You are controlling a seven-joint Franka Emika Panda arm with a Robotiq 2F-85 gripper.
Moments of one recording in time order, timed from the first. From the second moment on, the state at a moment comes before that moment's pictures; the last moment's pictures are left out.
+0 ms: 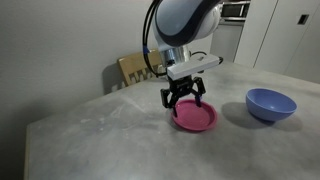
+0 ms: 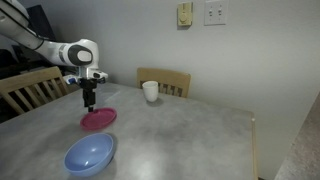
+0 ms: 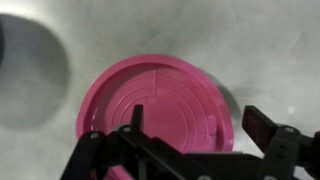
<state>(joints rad) 0.27 0.78 0.00 -1.50 0.06 1.95 0.56</state>
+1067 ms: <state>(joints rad) 0.29 1.02 -0.01 -1.19 -0.04 1.86 0.54</state>
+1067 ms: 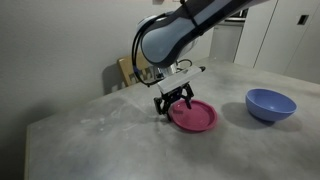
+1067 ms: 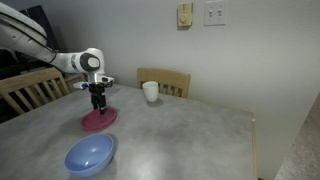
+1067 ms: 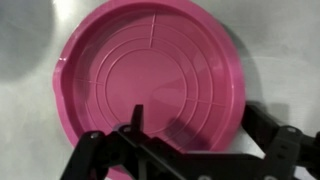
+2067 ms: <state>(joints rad) 0.29 1.05 -0.01 -1.12 -0.02 1.86 0.54</state>
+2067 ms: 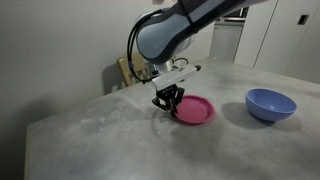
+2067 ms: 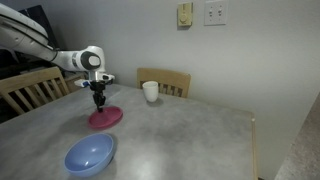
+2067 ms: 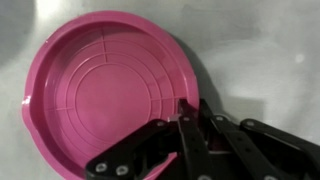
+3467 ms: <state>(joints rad) 0.39 1.05 -0.06 -0.91 -0.11 1.21 0.84</state>
